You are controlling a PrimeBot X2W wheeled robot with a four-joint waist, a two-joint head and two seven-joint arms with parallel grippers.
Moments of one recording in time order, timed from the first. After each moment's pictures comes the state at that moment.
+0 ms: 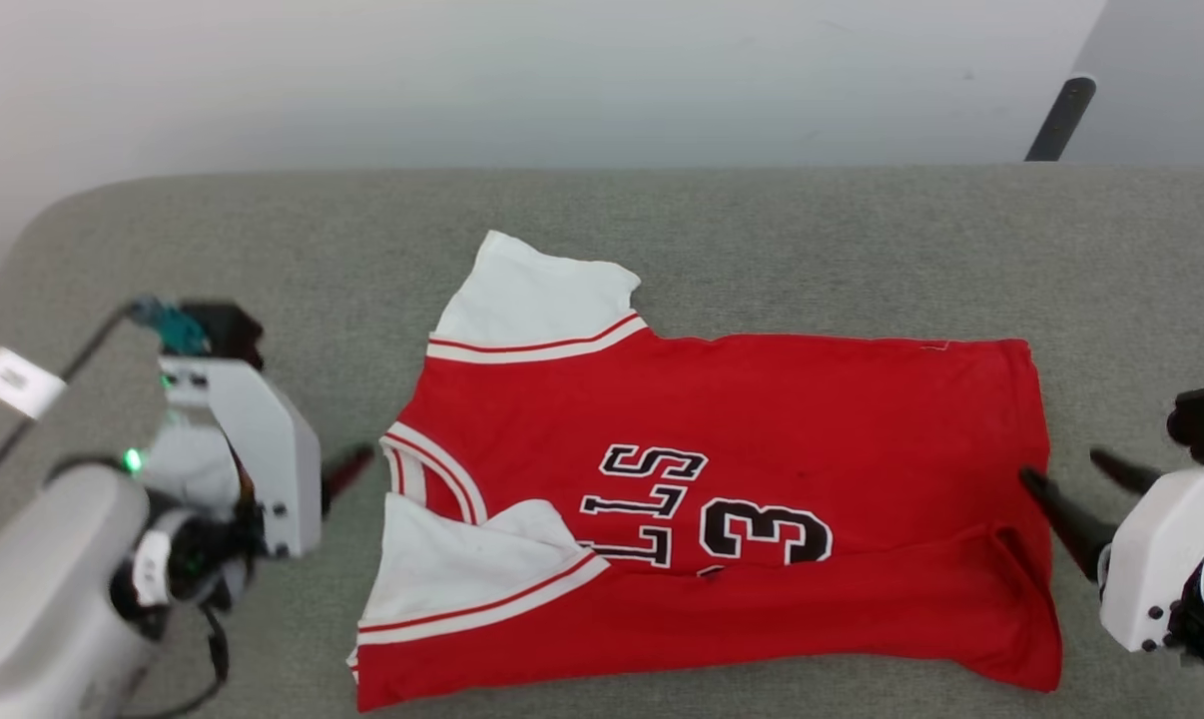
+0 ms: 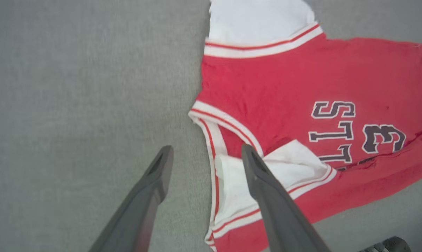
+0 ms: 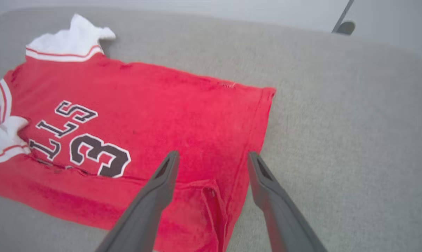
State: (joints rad) left arm -0.58 0.71 -0.60 0.14 -1.02 0.20 0.71; right arm -0.19 -0.41 0.06 -0.08 0.51 0.13 0.70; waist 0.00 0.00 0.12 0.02
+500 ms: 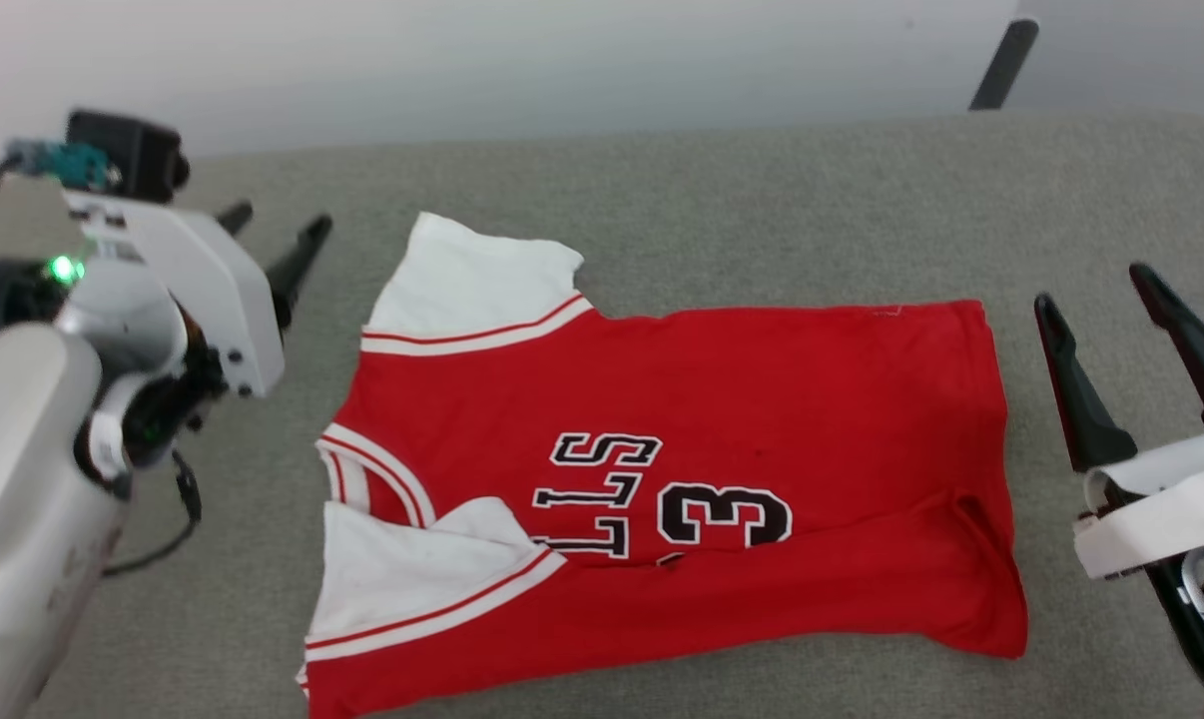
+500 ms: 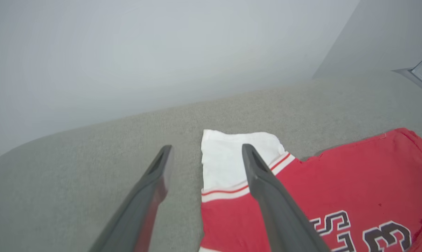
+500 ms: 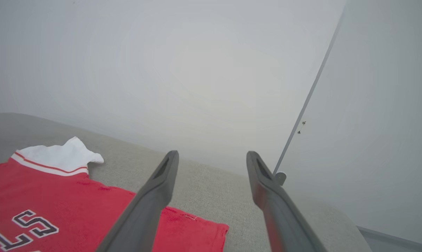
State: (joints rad) left arm -0.80 0.67 -0.55 0.27 -0.88 0.06 0.41; right arm -0.25 -0.36 0.09 -0.10 0.23 0.13 -0.01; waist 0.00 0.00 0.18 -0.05
